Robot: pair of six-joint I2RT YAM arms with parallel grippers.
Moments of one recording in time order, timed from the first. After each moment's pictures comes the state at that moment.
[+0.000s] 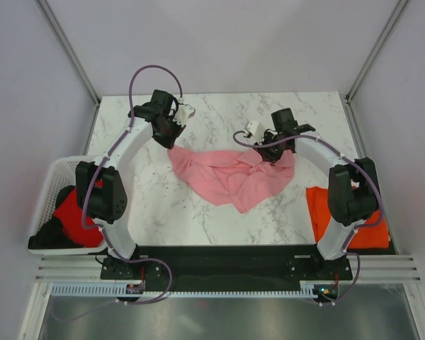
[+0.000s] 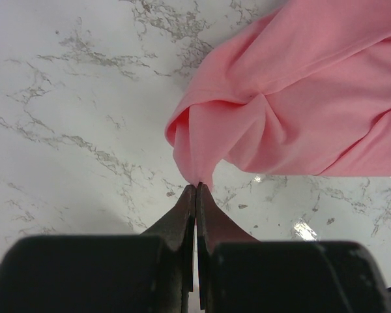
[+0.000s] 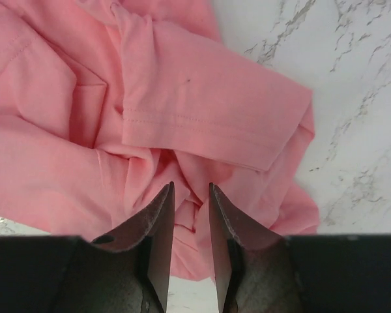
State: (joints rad) left arm -0.29 1.81 1.61 -0.88 0.08 0.39; right arm 0.28 1.79 1.31 -0.59 -0.31 -0.76
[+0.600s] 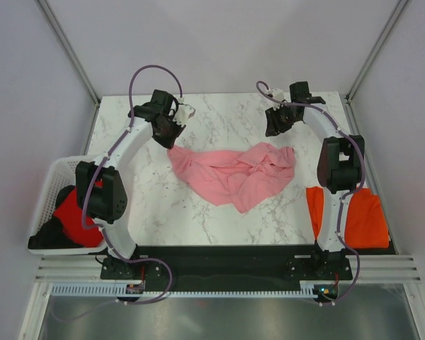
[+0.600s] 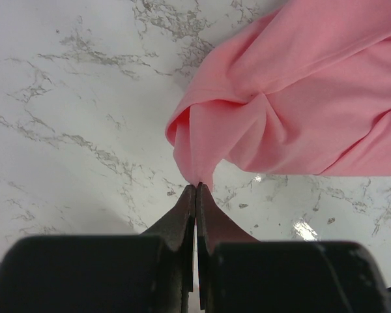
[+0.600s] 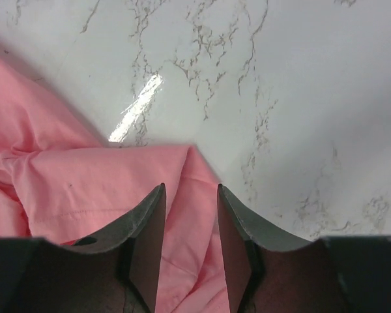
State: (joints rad) left arm -0.29 1.81 1.61 -0.88 0.08 0.39; right arm 0.11 2.18 1.84 -0.68 -0.48 -0.40
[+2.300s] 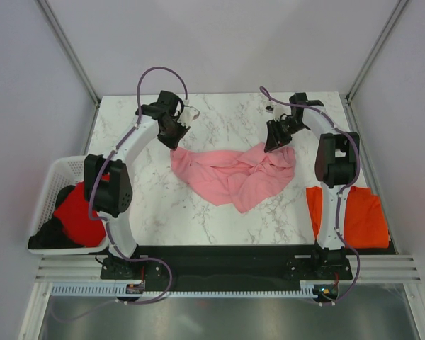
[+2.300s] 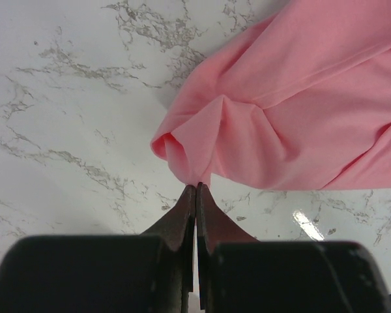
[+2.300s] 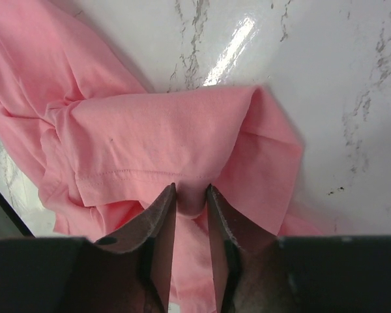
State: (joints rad) left arm -0.31 1.89 1.65 -0.89 0.08 0.39; right arm 0.06 2.31 1.92 -0.96 -0.67 -0.34
